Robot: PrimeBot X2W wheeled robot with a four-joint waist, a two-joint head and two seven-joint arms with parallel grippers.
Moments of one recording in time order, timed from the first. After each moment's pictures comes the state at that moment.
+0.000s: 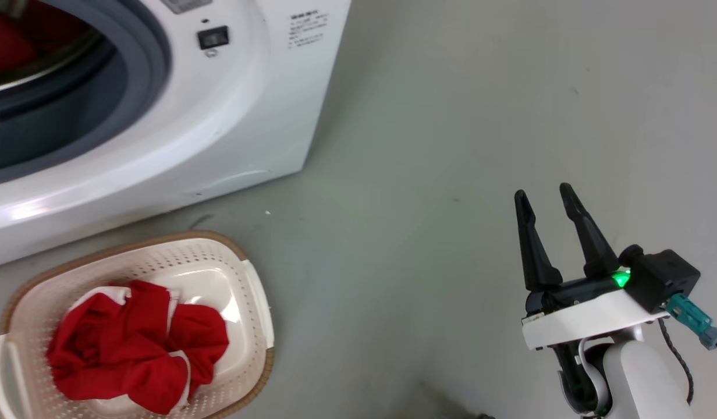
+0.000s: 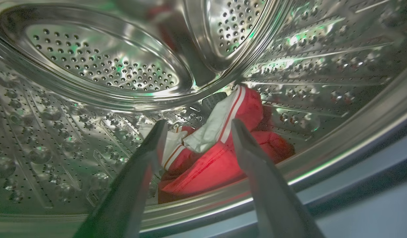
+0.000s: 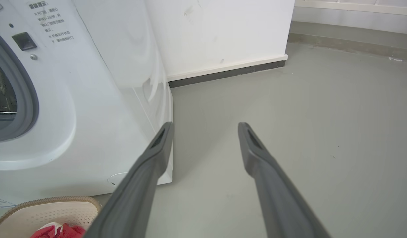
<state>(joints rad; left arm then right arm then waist) -0.98 0.63 -0.19 0.70 -0.22 -0.03 0.06 -0.21 -0.05 0.13 0.12 0.27 0.13 -0.26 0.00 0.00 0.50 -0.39</state>
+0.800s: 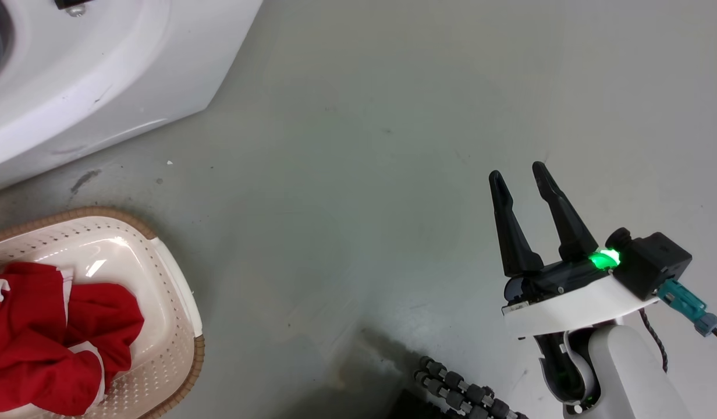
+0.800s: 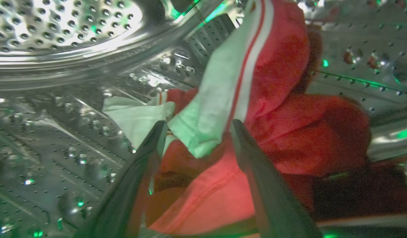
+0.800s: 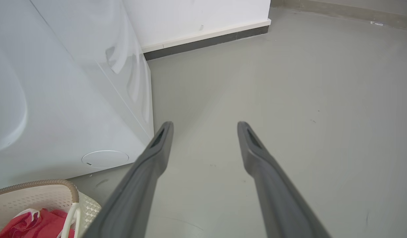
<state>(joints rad) -1.39 0.87 -0.40 0.74 -0.16 -0.13 0.58 -0.26 -0.05 0.22 0.09 0.38 0.13 -0.26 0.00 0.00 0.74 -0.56</state>
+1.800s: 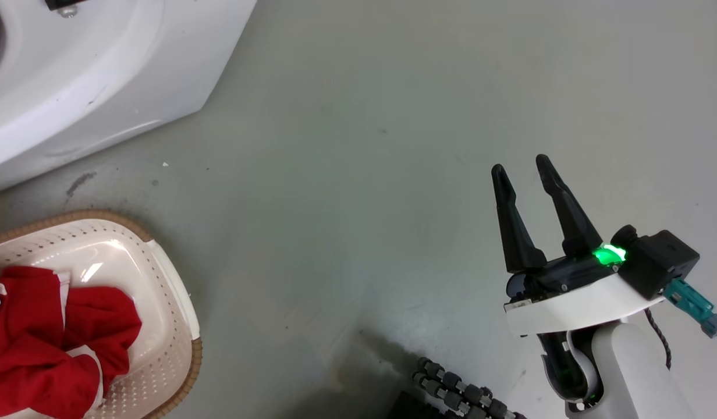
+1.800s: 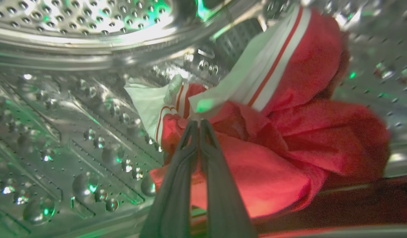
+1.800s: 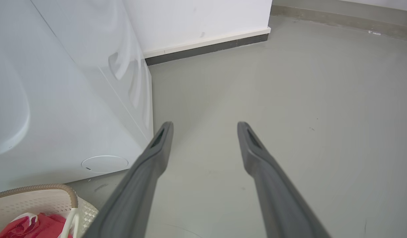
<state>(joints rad) -1.32 0.96 -0.42 0.60 -0.26 0.02 0.64 -0.26 -0.05 0.22 0.05 0.38 0.13 -0.26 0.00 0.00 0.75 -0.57</state>
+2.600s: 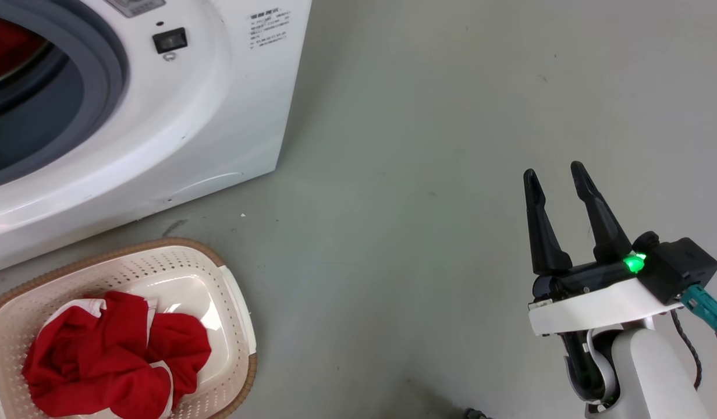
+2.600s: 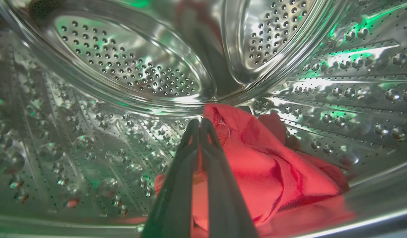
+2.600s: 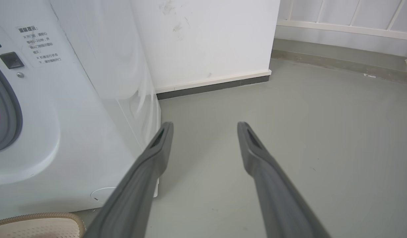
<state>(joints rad) -1.09 0.76 -0.32 0.86 -0.43 0.07 -0.05 -0.24 -0.05 0.13 0.07 0.27 0.13 -0.26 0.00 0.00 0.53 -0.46</state>
